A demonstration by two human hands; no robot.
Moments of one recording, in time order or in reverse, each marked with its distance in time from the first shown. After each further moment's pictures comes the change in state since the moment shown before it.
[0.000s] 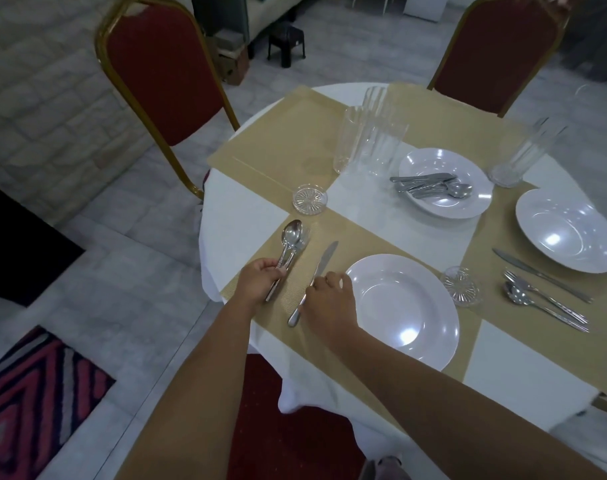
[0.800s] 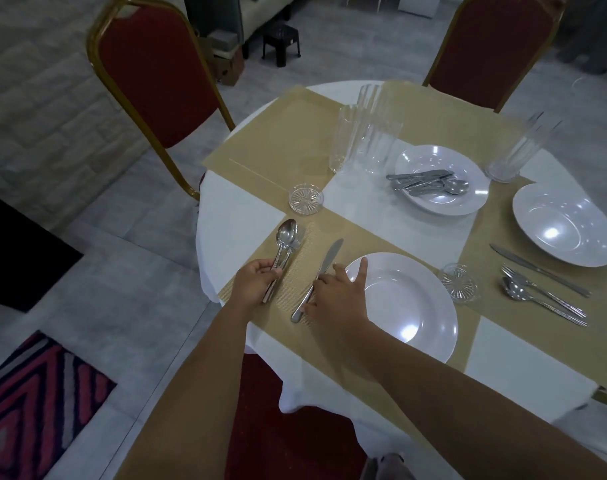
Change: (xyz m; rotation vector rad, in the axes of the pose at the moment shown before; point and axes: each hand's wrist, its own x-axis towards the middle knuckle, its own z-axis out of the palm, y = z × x) left_hand -0.003 -0.001 -0.003 0.029 0.004 0.032; right_hand 0.003 0.022 -0.009 -0.009 -0.084 0.008
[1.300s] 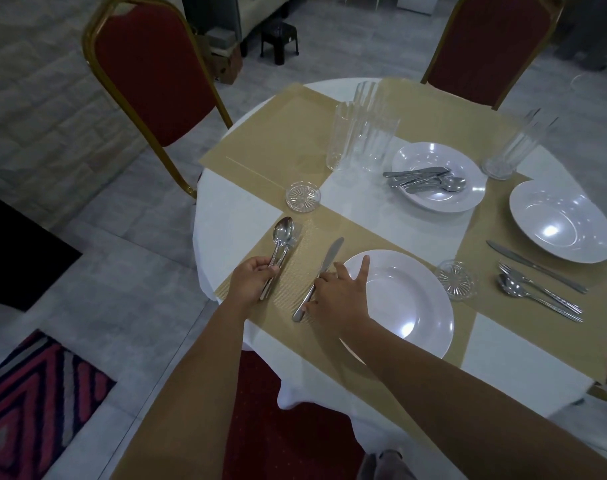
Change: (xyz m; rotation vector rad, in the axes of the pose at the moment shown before) left_hand -0.004 0.002 0.002 0.030 0.020 0.024; right_hand -0.005 0.008 -0.004 -0.003 -0.005 -0.003
